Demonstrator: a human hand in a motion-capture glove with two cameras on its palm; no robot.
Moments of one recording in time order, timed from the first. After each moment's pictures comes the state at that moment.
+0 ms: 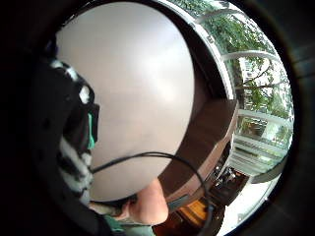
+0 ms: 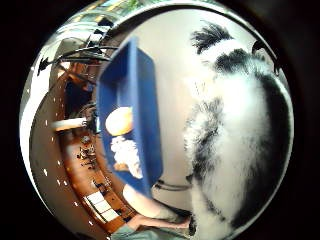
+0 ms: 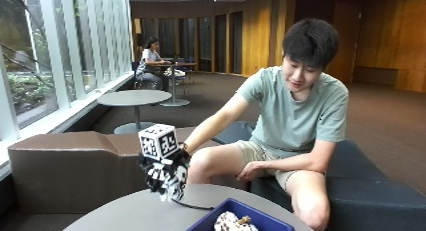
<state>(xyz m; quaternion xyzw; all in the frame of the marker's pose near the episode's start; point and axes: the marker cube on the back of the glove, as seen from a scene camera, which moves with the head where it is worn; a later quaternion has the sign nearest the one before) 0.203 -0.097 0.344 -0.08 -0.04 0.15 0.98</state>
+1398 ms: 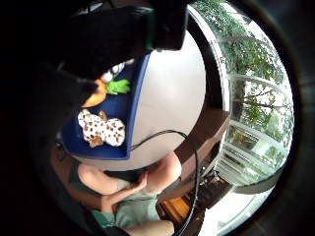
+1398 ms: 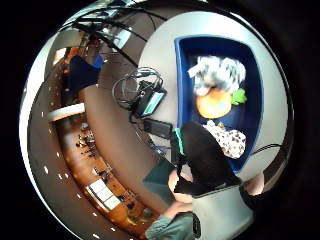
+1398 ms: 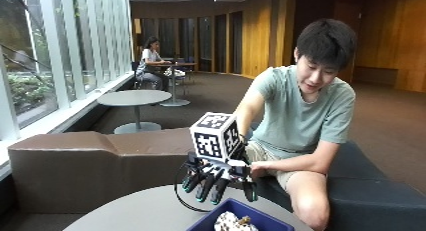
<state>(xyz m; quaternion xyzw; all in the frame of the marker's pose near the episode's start) -0.055 -0.211 0.225 -0.15 -0.05 0.08 0.98</state>
